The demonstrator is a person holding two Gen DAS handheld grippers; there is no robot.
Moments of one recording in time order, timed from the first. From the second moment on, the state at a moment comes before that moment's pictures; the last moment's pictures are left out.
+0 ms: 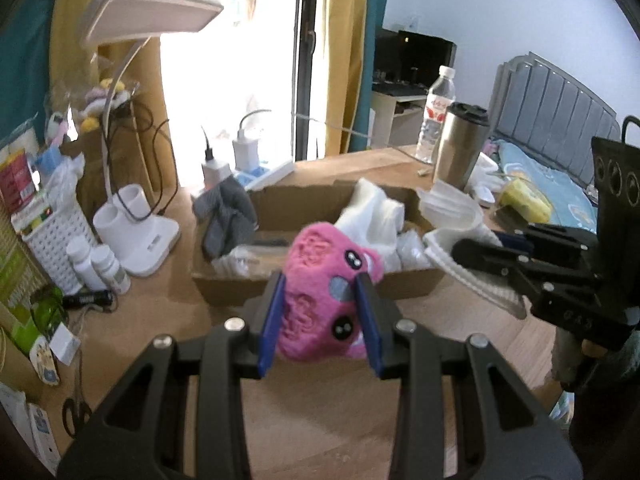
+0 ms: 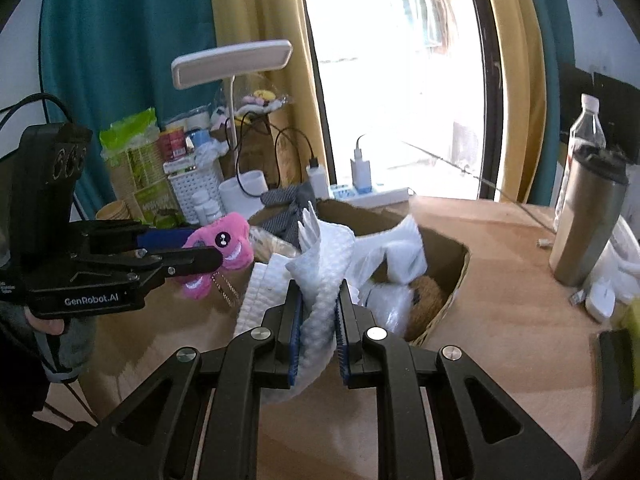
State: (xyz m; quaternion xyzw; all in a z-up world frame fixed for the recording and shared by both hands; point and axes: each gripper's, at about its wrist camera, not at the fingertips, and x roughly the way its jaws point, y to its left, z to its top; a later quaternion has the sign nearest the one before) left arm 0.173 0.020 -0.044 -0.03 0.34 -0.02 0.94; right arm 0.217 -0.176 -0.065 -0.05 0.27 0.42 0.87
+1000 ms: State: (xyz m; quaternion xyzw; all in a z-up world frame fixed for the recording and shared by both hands) left arm 0.209 0.043 -0.032 -0.04 0.30 -0.03 0.95; right arm 0.255 -0.133 -0.045 -0.06 0.25 0.41 0.87
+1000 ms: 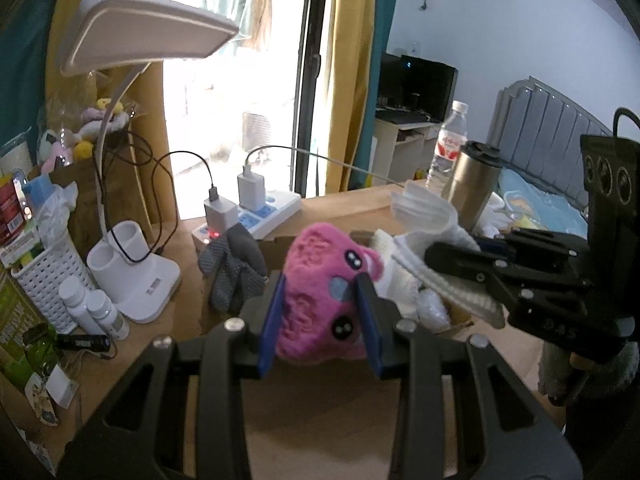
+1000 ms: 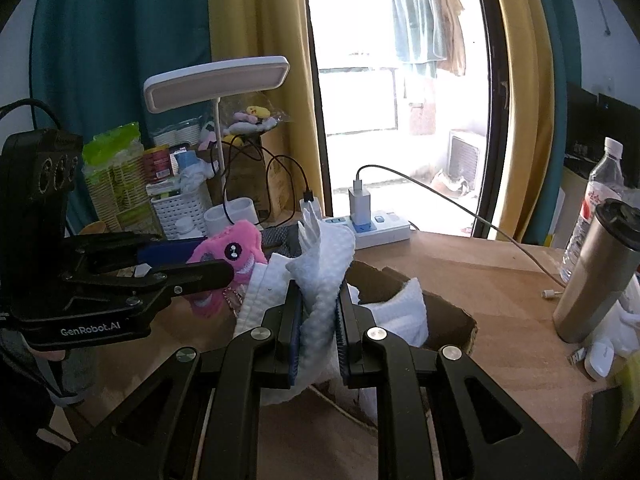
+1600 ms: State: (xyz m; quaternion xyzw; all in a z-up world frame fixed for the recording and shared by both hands) left arm 0.257 0.073 -0.053 -0.07 0.31 -0.03 0.95; right arm 0.290 -0.114 -0.055 -0.06 0.27 0.40 0.87
